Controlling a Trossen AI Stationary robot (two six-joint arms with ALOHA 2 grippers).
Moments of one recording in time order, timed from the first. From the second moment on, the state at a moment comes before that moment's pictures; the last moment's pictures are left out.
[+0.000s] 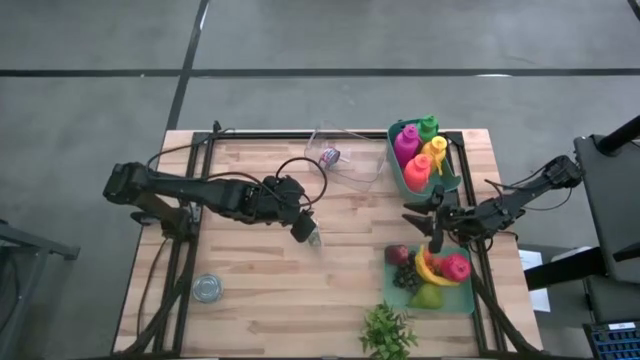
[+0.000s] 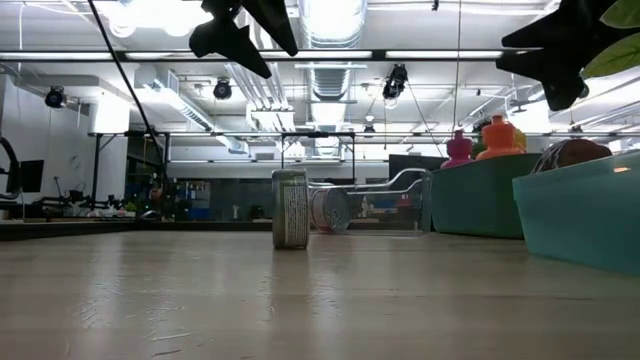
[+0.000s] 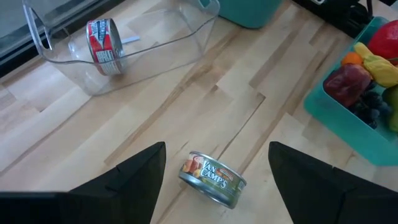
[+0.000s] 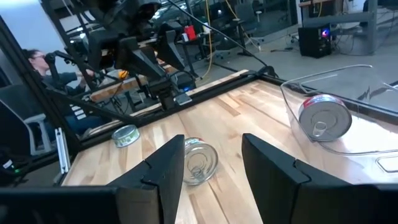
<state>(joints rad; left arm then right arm) -0.15 1.52 1.35 -0.77 -0.45 -0.73 0.51 0.43 0.21 0.16 0.75 0.40</state>
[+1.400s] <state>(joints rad) -0.16 1.52 1.22 -0.49 -0.32 -1.07 0.51 0.43 0.24 0.15 0.75 0.39</state>
